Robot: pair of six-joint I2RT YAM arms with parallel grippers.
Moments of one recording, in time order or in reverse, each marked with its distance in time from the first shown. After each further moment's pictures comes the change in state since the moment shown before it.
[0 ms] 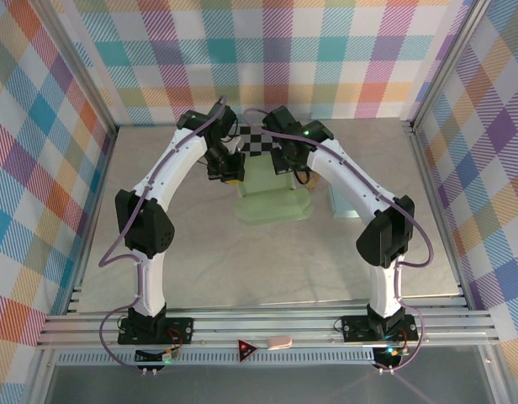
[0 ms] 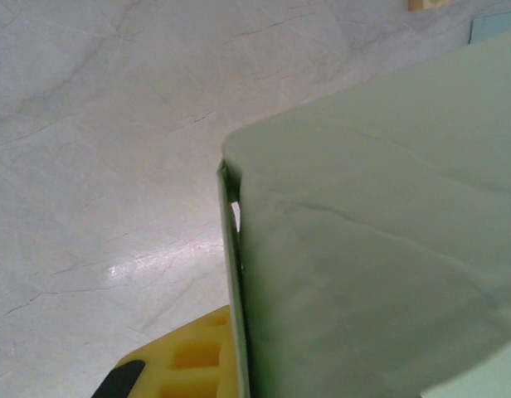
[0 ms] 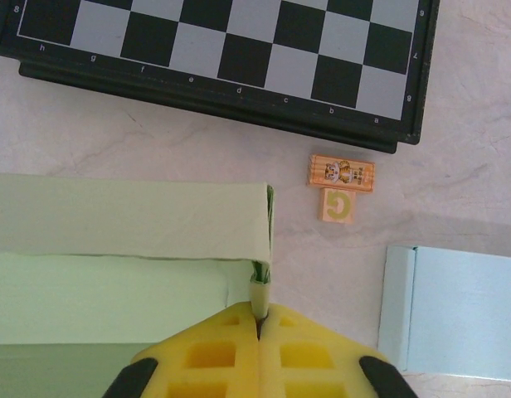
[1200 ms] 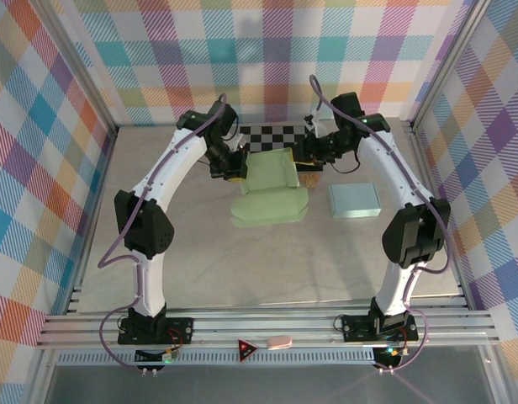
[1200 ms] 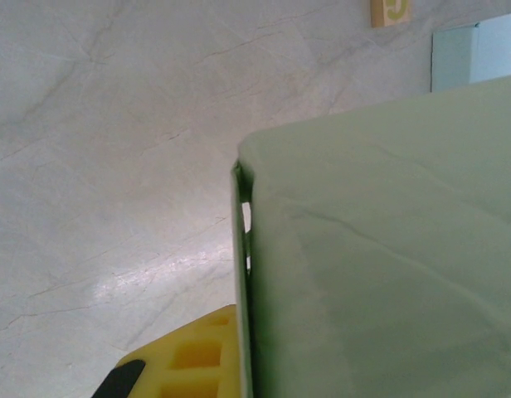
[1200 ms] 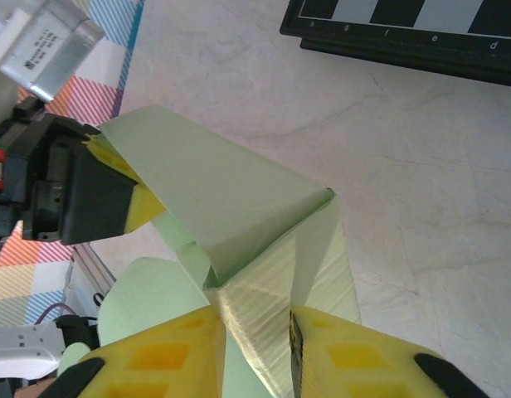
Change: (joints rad) left arm -0.002 -0.006 -0.001 0.042 0.034 0.003; right arm -0.360 -0.113 -0.190 0.125 -1.010 -0.177
